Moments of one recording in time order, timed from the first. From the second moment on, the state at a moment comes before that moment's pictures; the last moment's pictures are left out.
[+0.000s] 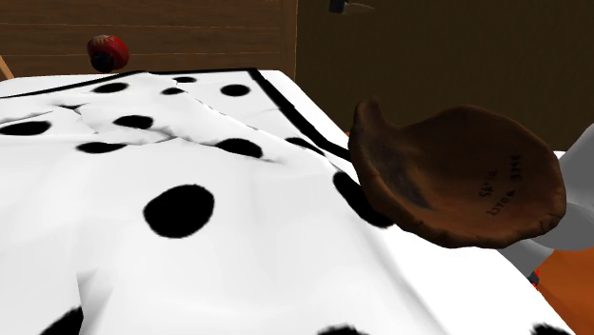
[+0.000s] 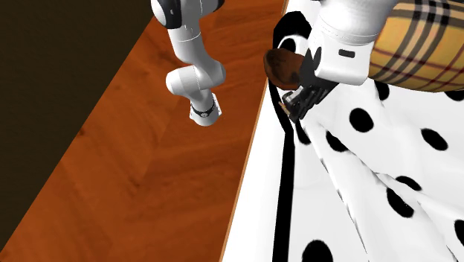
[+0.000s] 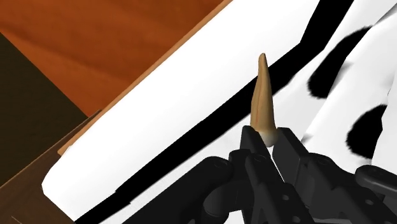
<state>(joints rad) 0.15 -0.25 0.45 -1.43 -0.08 1.29 0.16</state>
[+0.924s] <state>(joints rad) 0.24 -0.41 0.61 -1.46 0.04 1.16 0.42</state>
